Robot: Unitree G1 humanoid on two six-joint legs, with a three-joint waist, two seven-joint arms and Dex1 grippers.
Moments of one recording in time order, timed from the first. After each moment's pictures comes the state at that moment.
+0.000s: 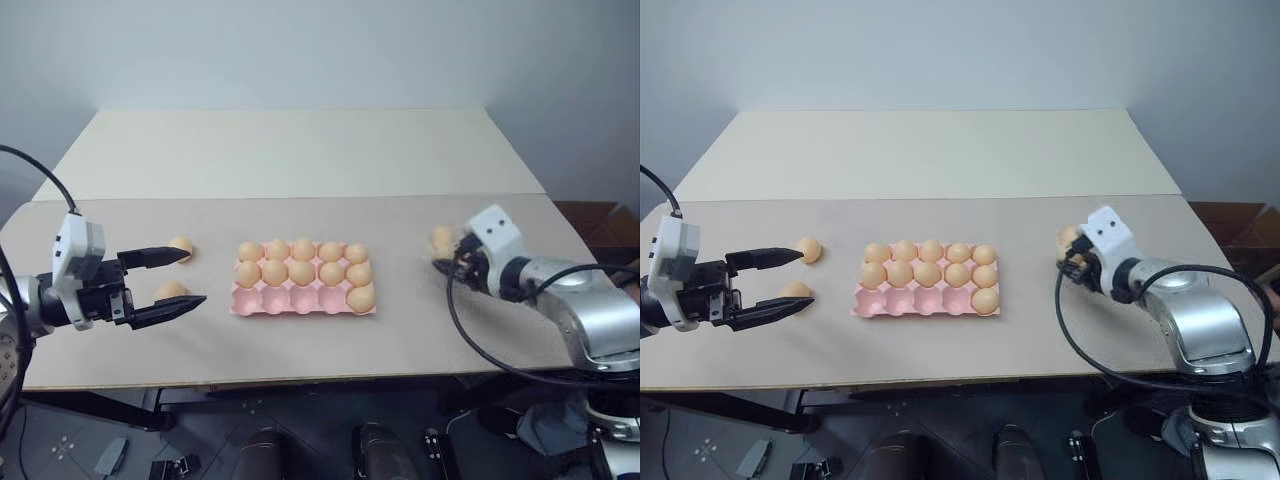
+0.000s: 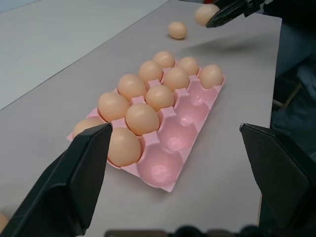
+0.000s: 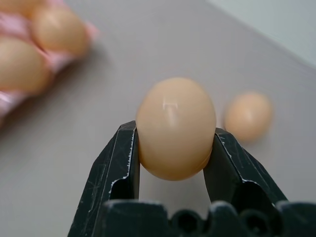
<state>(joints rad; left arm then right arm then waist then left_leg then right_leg) -0.07 0.97 0.44 -0.22 -0.71 0.50 -1.24 -0.47 -0.74 0.00 -0.47 0.39 1.02 0.59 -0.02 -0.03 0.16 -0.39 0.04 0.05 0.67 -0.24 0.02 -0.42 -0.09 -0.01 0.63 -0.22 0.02</state>
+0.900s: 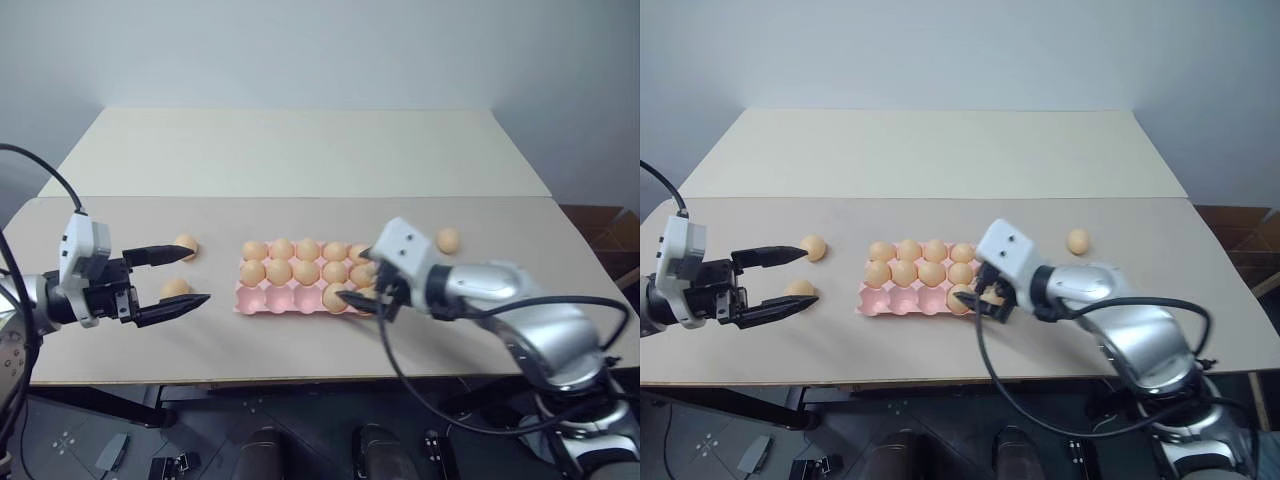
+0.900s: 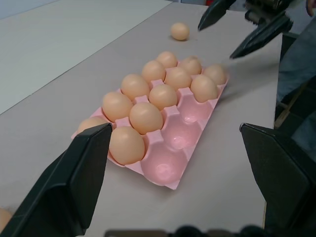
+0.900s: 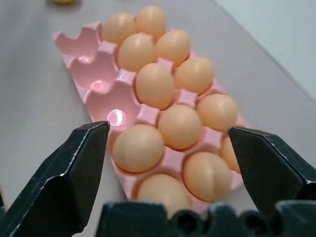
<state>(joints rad) -0.10 0.96 0.41 -0.19 -0.69 0.46 -1.24 -0.50 -0.73 0.07 -0.69 0.46 1.07 0.66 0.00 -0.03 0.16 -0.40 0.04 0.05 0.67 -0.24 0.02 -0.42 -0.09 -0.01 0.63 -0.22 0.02</state>
